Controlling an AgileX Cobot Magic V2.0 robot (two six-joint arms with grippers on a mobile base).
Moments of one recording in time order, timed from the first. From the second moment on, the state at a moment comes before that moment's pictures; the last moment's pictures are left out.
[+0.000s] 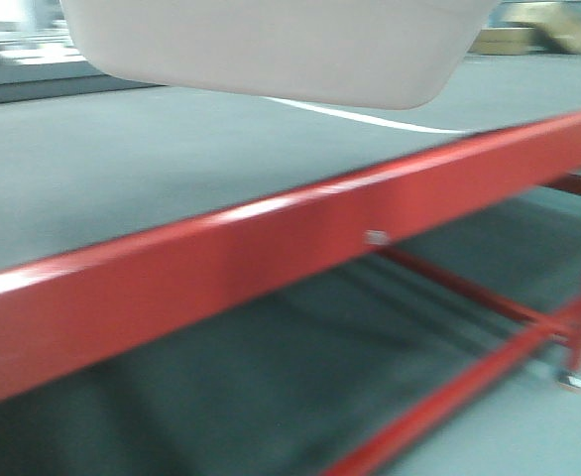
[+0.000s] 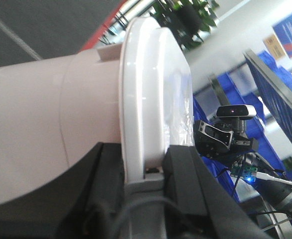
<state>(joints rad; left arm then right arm) 0.08 1.56 -1.48 -1.46 1.17 0.71 -0.22 1.56 -1.22 1.64 1.08 -0.89</state>
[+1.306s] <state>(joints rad) 0.08 1.56 -1.48 -1.46 1.17 0.71 -0.22 1.56 -1.22 1.64 1.08 -0.89</state>
